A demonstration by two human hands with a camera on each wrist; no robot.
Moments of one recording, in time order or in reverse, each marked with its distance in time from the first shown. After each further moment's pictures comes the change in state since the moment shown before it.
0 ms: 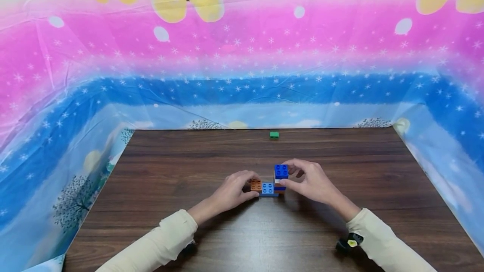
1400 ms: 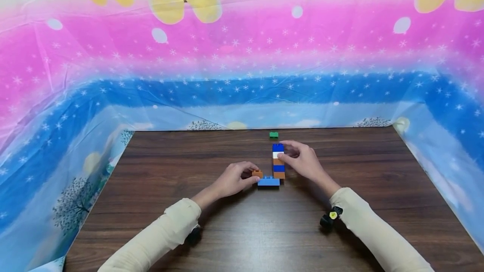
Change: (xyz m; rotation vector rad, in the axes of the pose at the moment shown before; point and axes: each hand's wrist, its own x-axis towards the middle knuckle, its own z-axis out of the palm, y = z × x) left_hand 0.027 -0.029 -0.003 -0.223 -0.057 -0.080; right_hand 0.053 0.048 0.013 0.127 0.069 0.186
